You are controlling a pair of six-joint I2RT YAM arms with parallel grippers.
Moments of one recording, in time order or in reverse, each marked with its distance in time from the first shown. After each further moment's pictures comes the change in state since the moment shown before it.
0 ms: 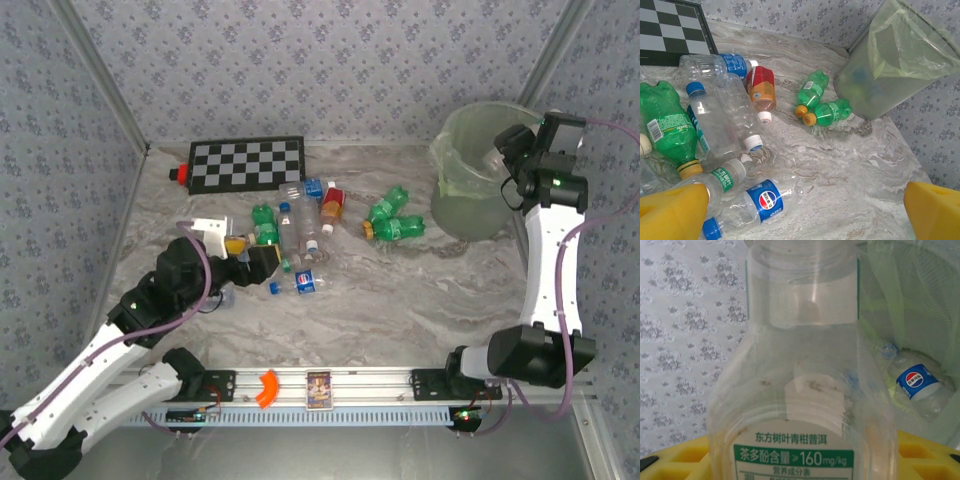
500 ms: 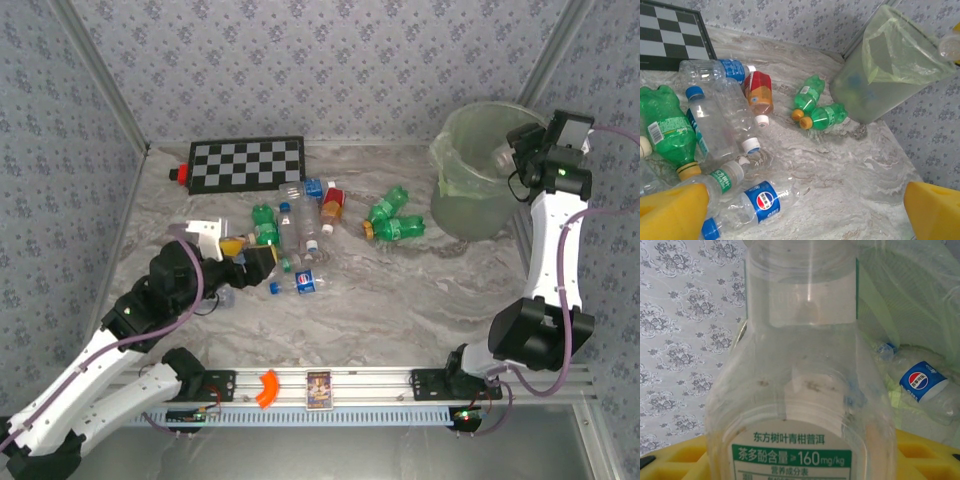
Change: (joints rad) left arm 0.000 -0.021 0.000 -0.014 -0.001 -0.006; right arm -0.075 0.092 0.010 0.046 -0.033 0.130
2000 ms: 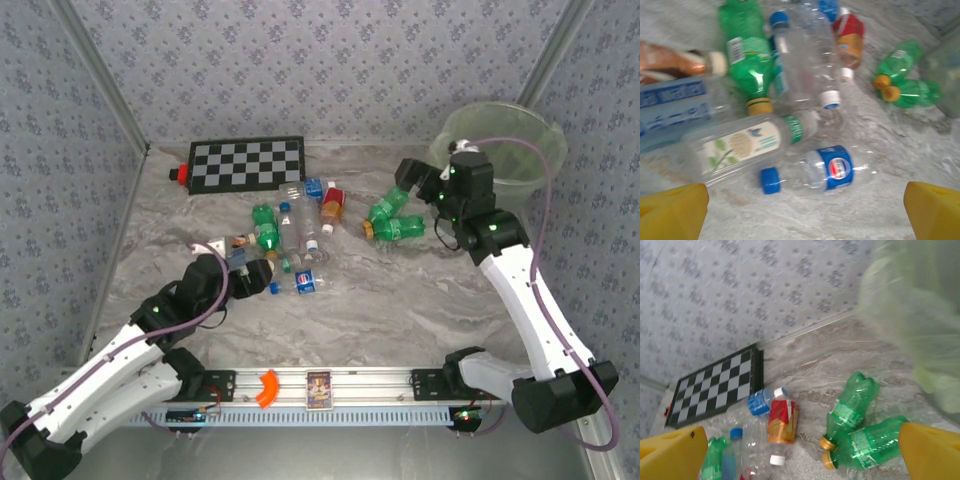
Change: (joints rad) left arm 0.000 0.005 -0.217 -0.089 -0.230 -0.255; right arm 0.632 -0.323 -0.377 0.154 0.137 -0.380
